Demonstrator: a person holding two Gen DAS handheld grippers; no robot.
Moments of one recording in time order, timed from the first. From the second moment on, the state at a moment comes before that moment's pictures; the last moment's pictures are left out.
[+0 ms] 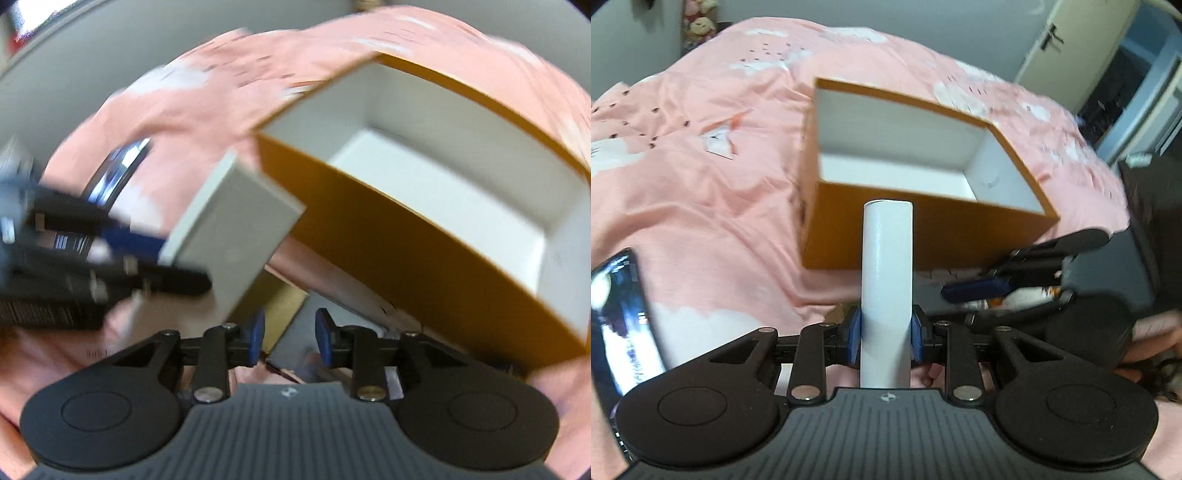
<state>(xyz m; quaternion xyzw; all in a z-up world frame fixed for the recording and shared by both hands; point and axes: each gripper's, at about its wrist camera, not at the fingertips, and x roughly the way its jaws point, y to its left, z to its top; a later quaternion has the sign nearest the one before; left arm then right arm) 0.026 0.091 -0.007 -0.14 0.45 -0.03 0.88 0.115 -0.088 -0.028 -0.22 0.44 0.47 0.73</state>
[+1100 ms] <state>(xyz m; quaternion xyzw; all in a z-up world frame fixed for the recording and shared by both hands) 0.013 0.090 0.016 -0.14 0.41 0.00 0.90 0.111 -0.031 -0.027 -0.45 0.34 0.55 0.62</state>
